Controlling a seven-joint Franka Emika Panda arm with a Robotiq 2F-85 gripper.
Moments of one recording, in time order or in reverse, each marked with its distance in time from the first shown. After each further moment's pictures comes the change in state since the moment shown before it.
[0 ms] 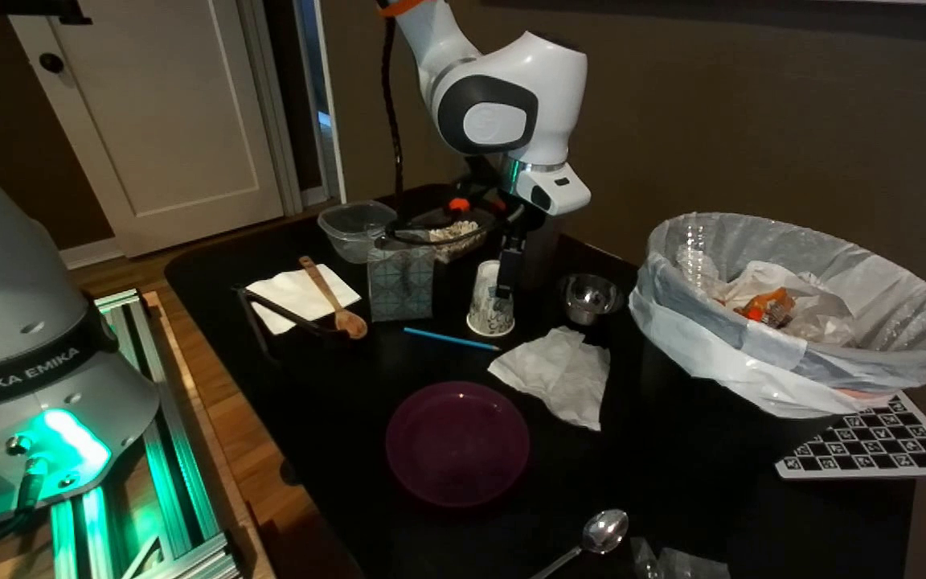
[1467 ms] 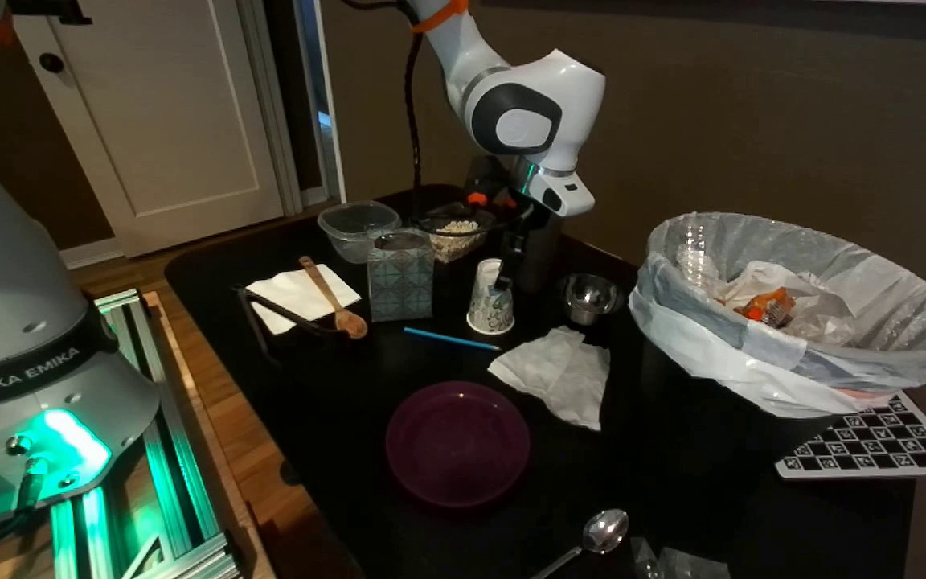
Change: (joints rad) arm 0.026 0.140 0.014 0.208 0.016 -0.184 0.013
